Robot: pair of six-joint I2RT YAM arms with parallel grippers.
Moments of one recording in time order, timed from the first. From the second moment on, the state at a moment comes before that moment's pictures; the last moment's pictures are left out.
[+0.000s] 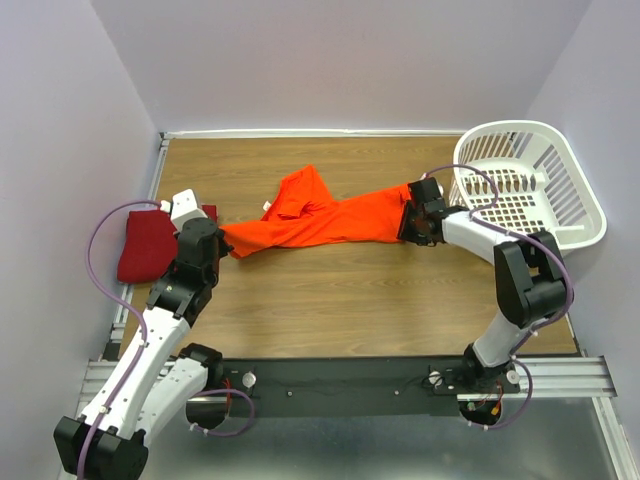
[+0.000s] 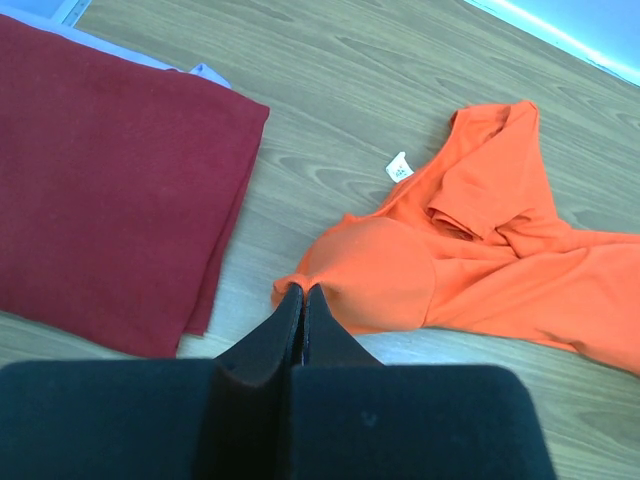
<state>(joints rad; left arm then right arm) -0.32 0.75 0.69 -0.36 -0.48 -0.50 0.33 1.68 0.99 -0.28 0.12 0.51</state>
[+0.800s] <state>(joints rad) -0.32 0.74 0.68 -0.36 -0.46 -0.50 0.33 1.79 1.05 -0.27 0.13 0.51</state>
